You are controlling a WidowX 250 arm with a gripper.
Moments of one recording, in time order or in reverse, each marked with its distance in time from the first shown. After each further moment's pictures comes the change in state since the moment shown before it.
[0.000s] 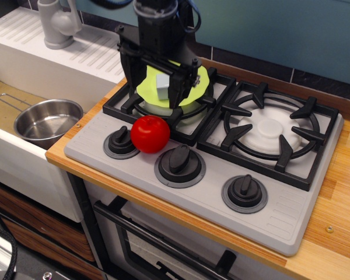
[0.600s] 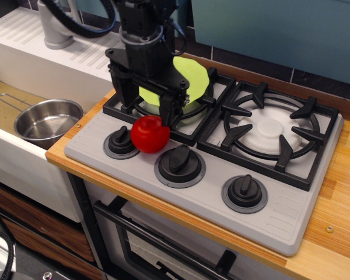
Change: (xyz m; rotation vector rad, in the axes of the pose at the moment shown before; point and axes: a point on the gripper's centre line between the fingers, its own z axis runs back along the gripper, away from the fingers) arm -0.016 0.008 -0.015 -0.023 -0.040 0.033
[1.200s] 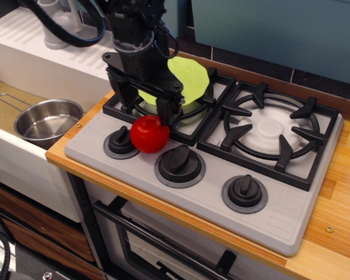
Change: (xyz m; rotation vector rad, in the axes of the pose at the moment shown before) arm 0.006 0.006 -0.012 -0.012 -0.077 -0.011
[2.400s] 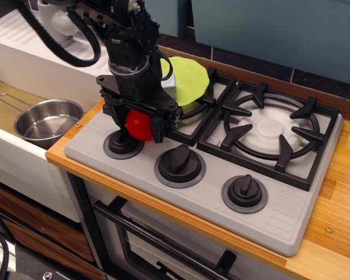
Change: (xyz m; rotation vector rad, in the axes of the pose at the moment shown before) arm -0.016 -0.009 -0.016 -0.018 0.037 0.053
